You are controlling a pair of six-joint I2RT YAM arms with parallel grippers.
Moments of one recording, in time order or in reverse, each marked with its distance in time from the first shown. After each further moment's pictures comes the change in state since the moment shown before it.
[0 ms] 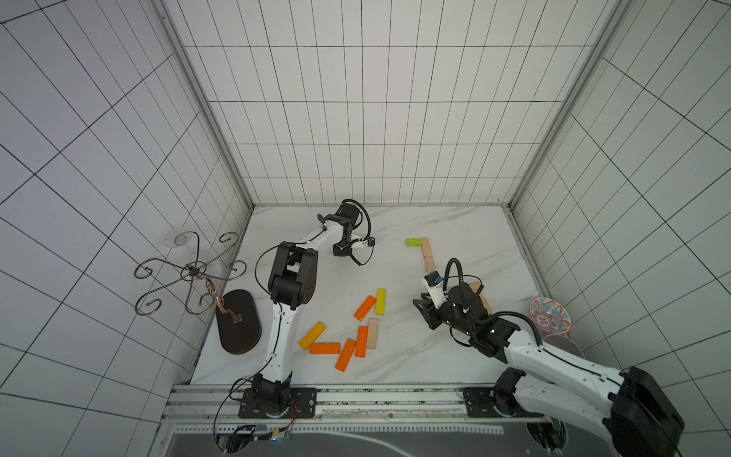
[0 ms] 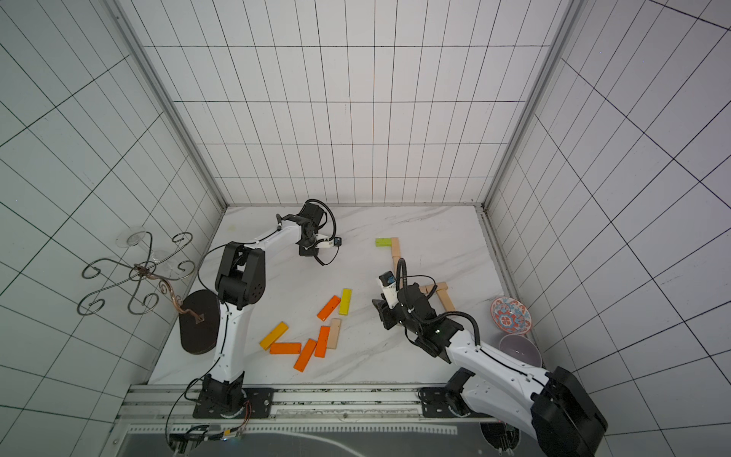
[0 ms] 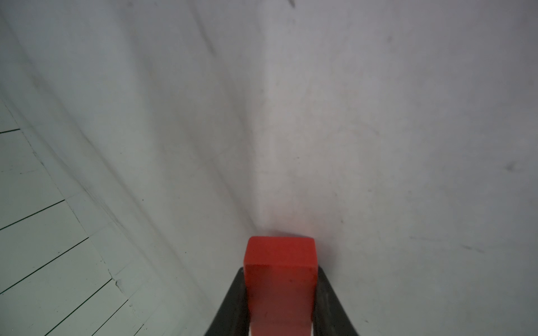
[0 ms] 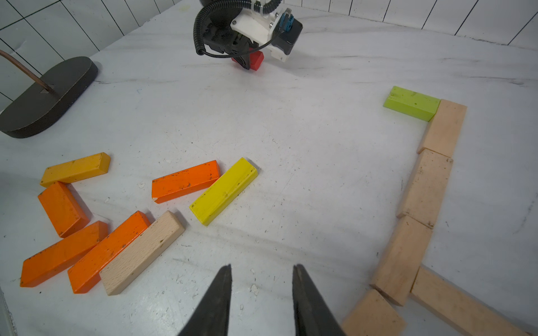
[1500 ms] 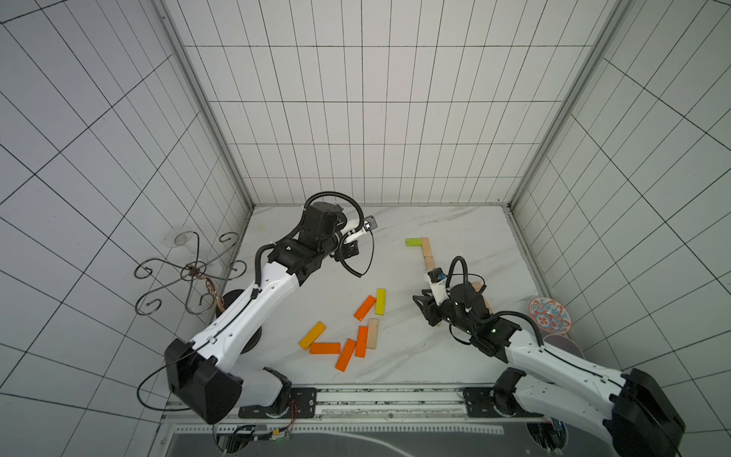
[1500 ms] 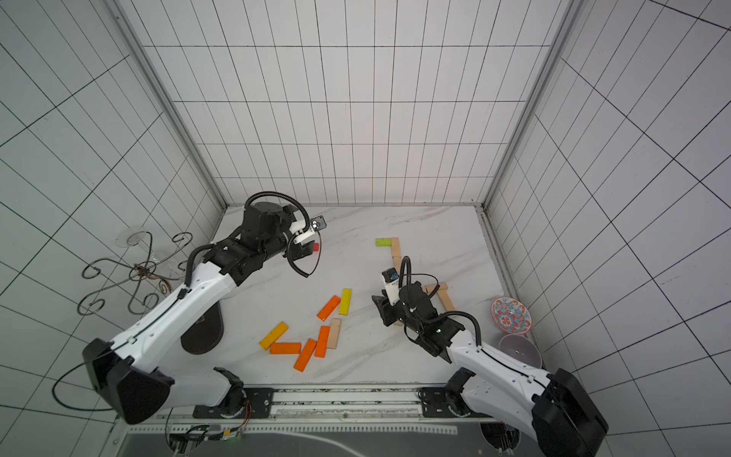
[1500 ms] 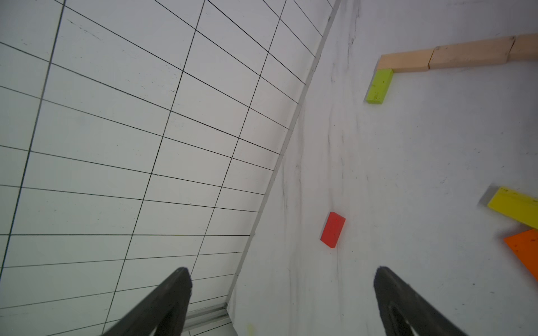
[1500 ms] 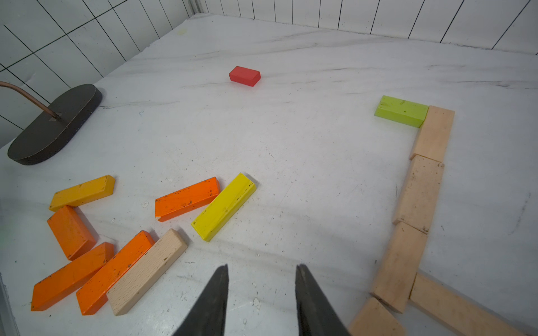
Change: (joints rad) left arm -0.195 -1.041 -0.584 0.258 0.066 -0.422; right arm 0.004 -0.015 0.004 0.025 0.026 0.074
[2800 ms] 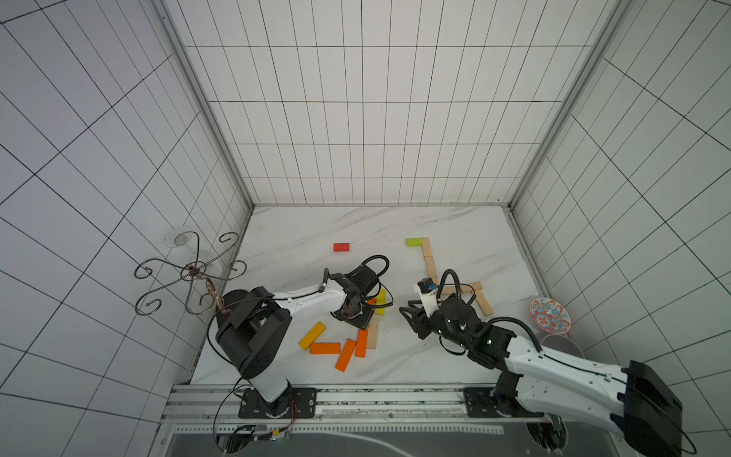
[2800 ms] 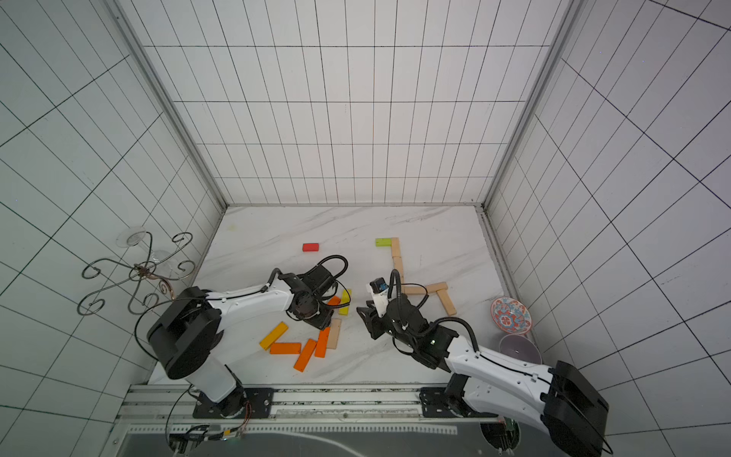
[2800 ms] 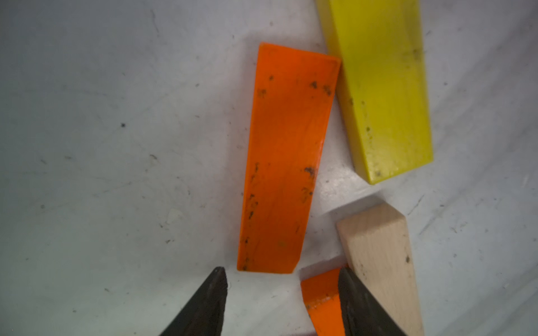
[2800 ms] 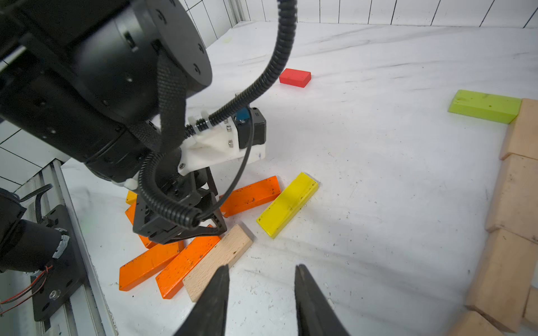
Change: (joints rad) left arm -0.200 0.390 -0.318 -0.194 0.158 -1.090; right arm 0.217 -0.016 -0.002 0.034 0.071 0.142
